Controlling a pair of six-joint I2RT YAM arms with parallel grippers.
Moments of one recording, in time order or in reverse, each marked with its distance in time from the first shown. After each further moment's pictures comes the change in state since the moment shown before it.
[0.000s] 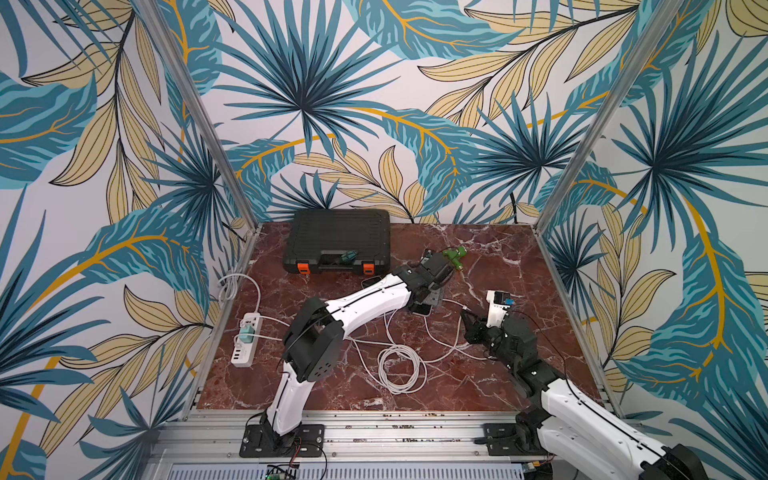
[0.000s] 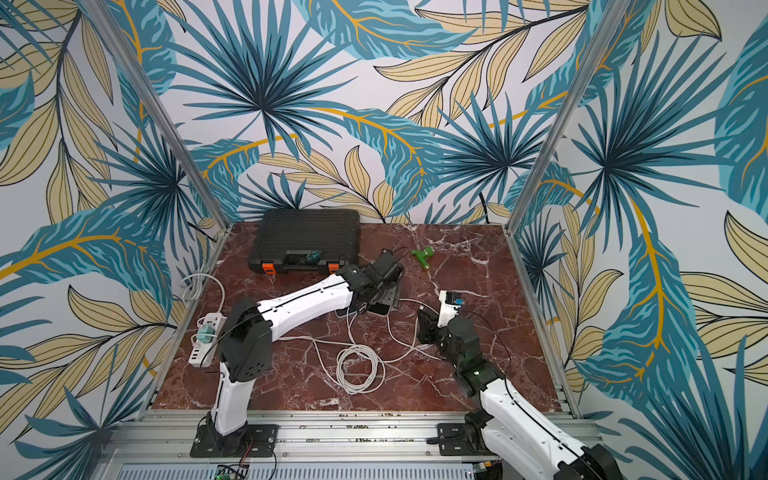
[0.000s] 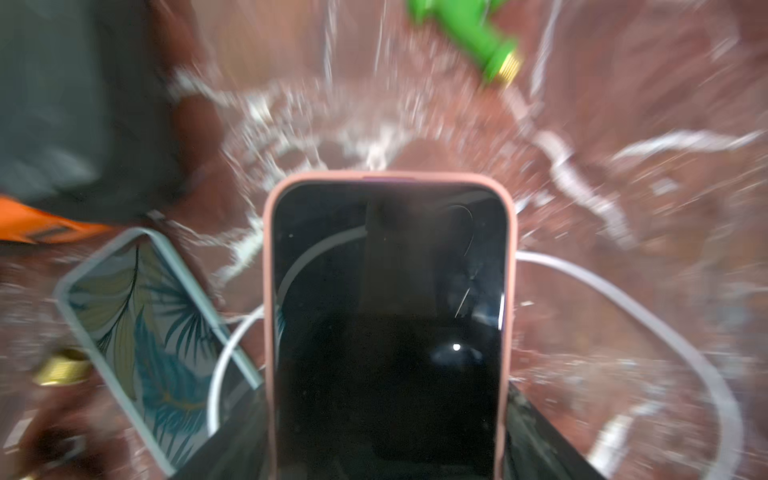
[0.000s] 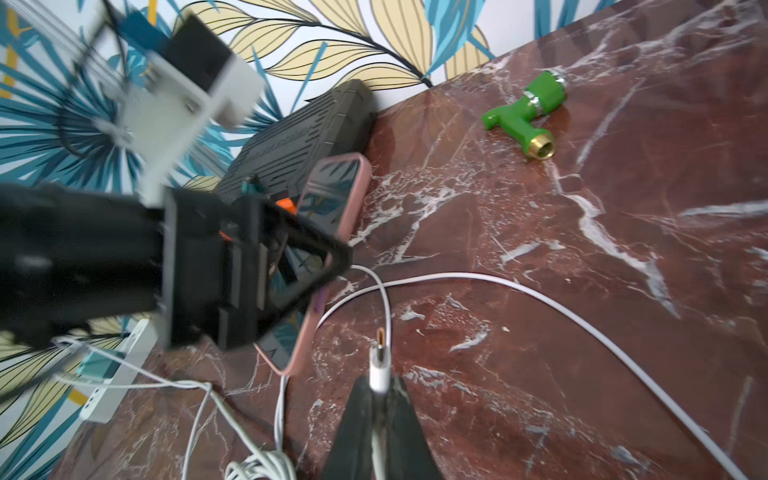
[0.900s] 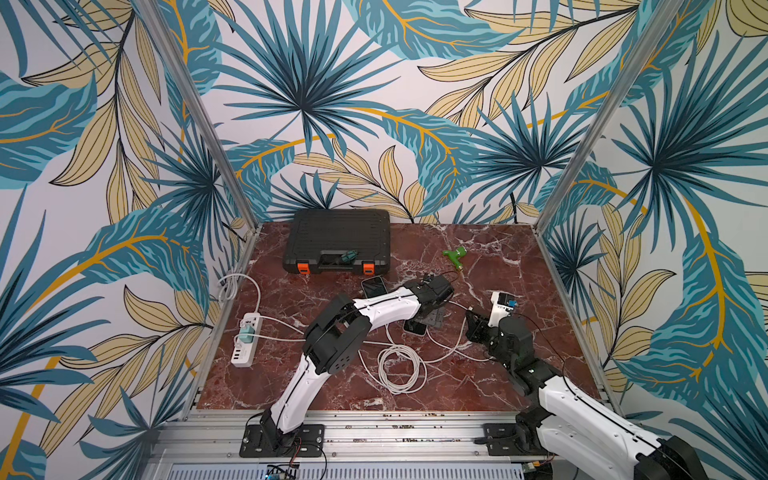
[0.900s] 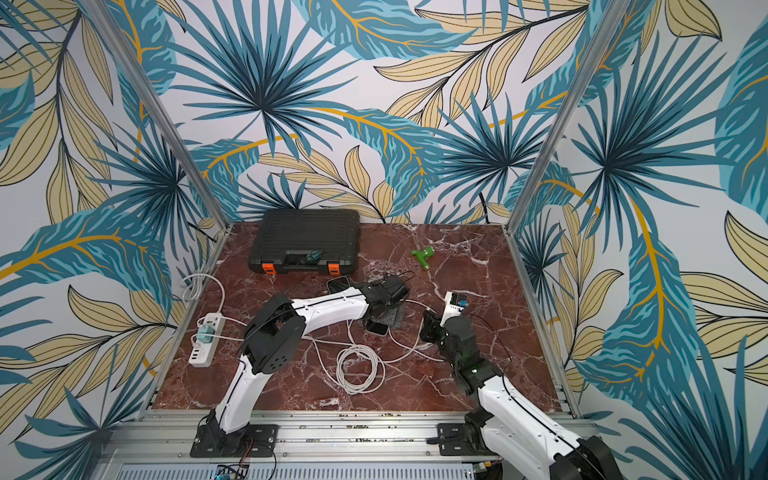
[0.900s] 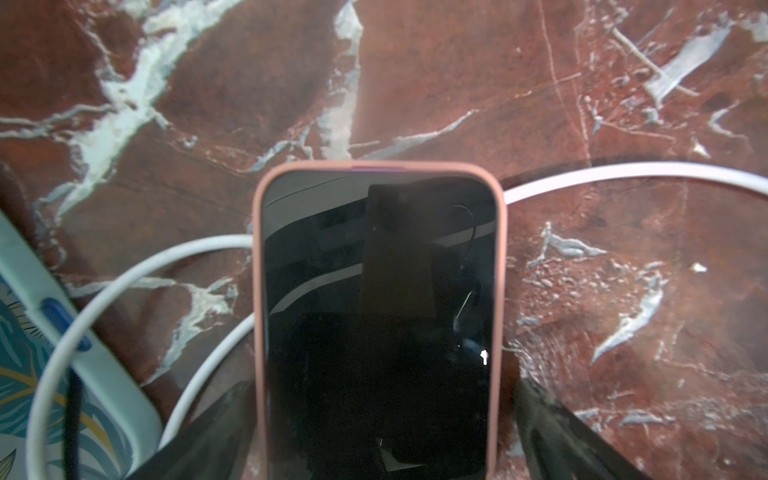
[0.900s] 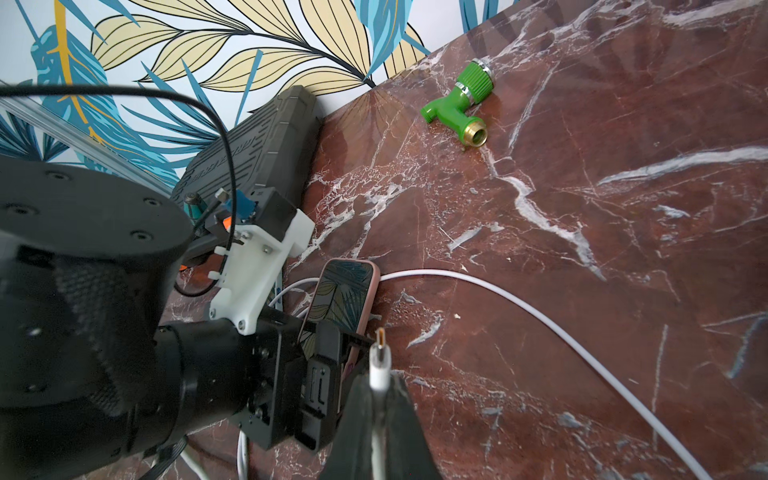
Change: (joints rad) left arm -0.016 0.245 -0.069 0.035 0.034 -0.045; right arm 0.001 0.039 0.000 -0.050 0.179 0.094
